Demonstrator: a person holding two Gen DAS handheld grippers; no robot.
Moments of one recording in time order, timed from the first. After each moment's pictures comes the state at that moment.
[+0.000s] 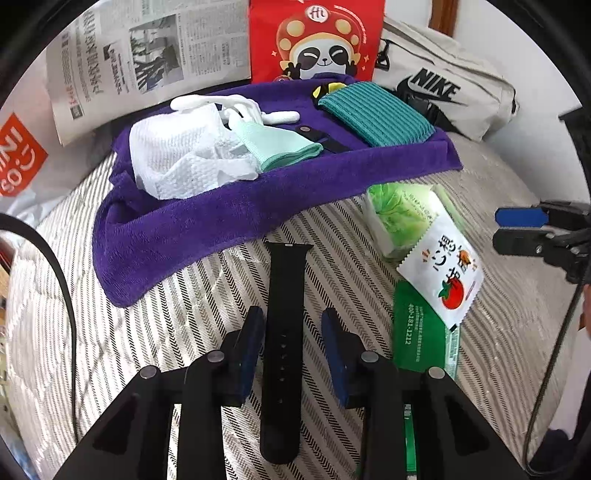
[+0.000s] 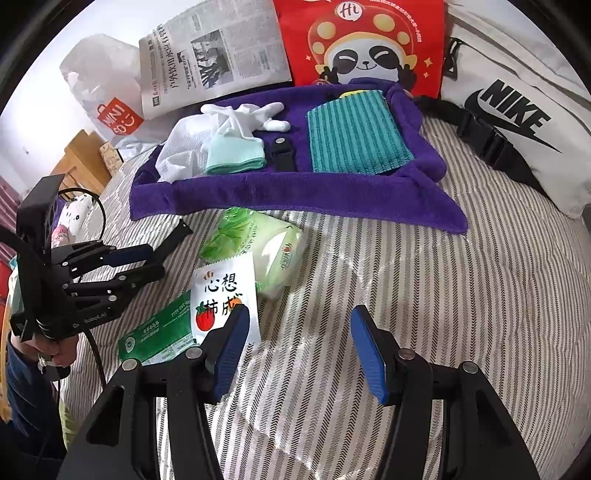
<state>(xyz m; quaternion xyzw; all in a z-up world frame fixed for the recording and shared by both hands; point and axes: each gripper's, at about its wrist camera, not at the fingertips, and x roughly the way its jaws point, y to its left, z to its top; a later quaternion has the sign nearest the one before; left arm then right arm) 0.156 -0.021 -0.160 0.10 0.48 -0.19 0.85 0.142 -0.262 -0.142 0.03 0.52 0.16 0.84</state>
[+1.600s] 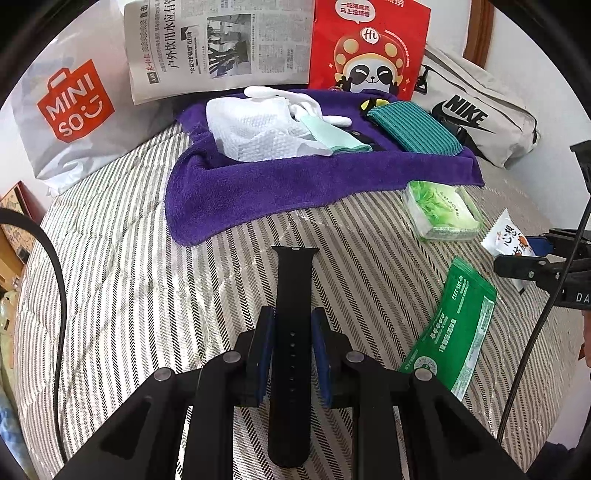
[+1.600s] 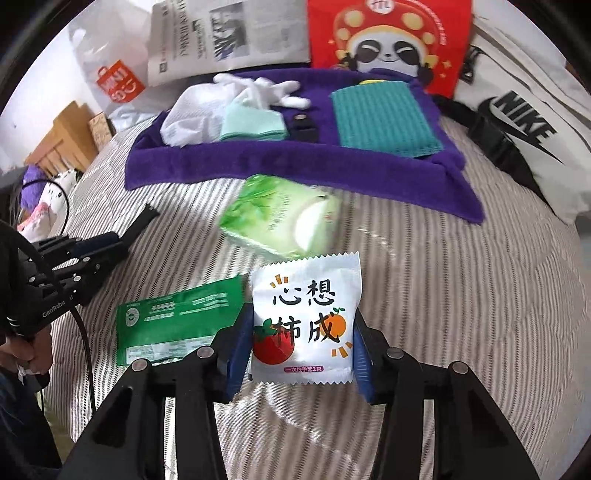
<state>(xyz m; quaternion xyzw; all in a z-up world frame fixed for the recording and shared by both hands) 0.125 0.028 -0.158 0.04 0.47 -0.13 0.87 0.128 -0.224 -0.155 -0.03 0.53 0.13 0.84</state>
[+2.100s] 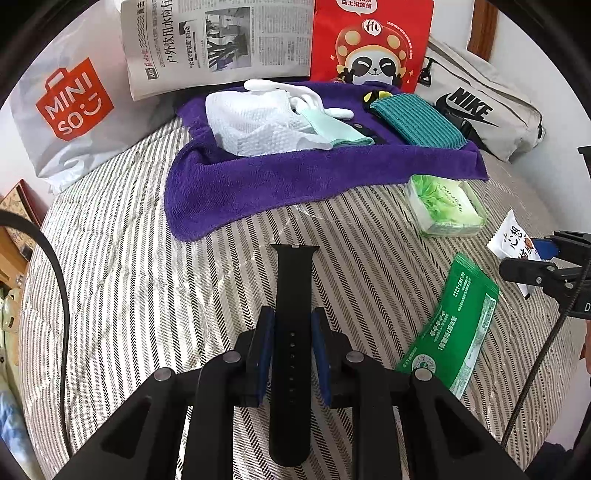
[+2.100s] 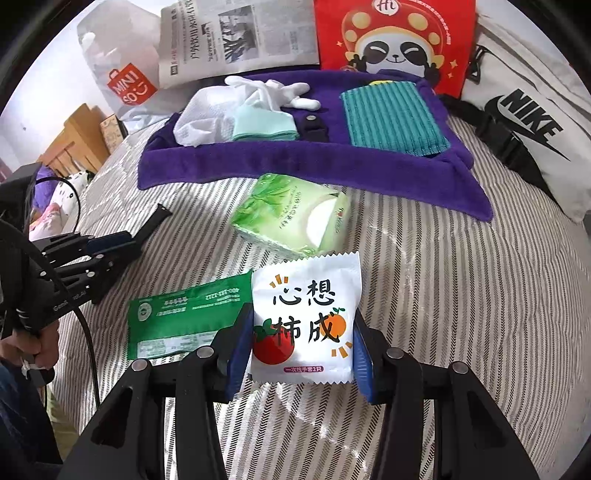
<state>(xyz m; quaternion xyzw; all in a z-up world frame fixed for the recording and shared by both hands) 0.127 0.024 -0.157 0.05 0.49 -0.13 0.86 0.122 -0.224 -0.154 -0.01 0.52 0.15 0.84</state>
